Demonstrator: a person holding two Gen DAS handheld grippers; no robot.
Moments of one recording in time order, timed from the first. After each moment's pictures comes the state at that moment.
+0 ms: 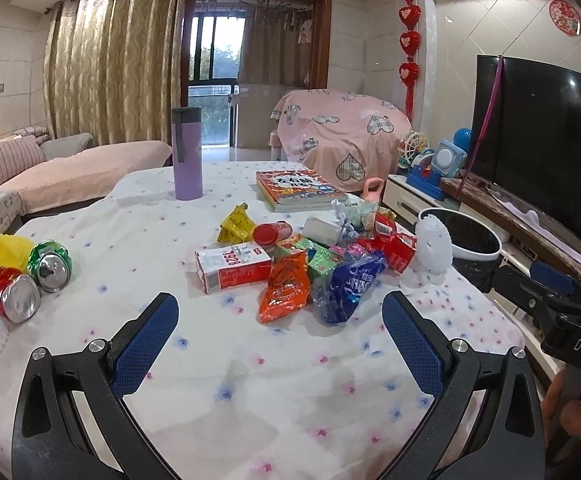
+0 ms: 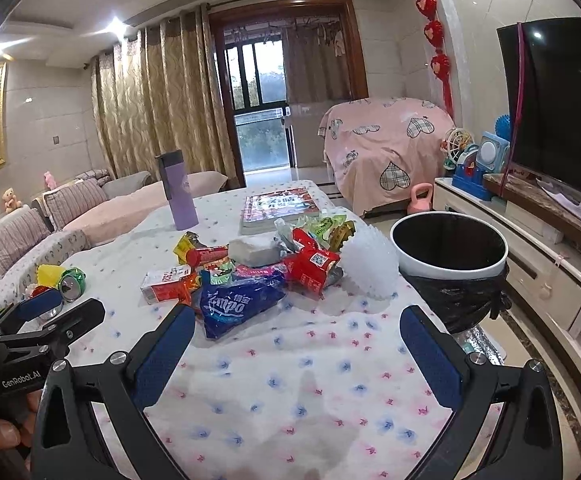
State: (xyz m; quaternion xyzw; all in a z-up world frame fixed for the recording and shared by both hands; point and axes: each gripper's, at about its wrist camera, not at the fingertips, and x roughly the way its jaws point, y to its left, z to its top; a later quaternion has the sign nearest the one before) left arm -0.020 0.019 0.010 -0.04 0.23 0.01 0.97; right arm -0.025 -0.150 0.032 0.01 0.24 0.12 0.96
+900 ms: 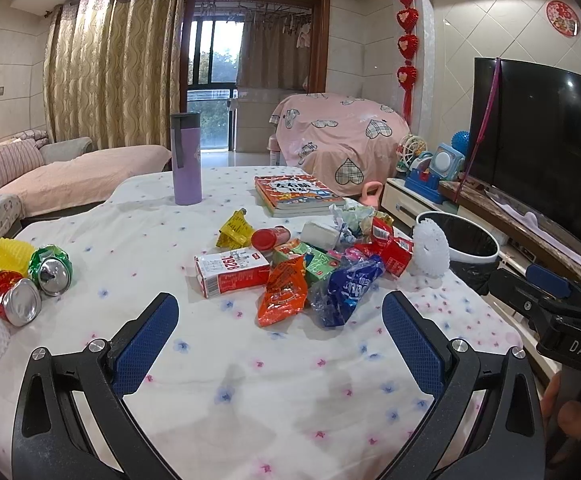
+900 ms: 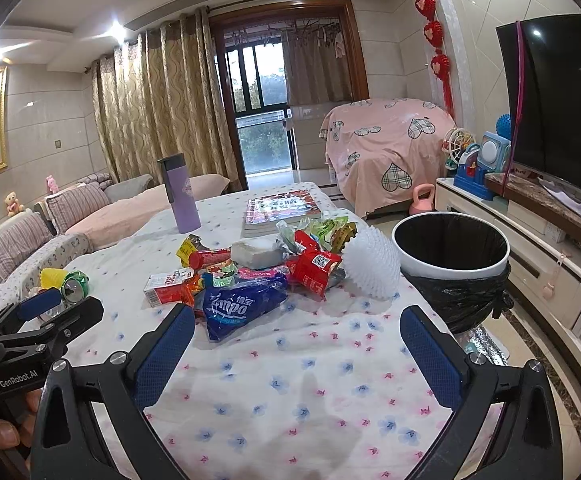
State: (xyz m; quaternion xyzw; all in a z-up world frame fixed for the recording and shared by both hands) left arm -0.023 0.015 0.012 -0.04 0.22 0.01 0.97; right arm -0.027 -0.151 0.033 0.01 0.23 0.12 0.96
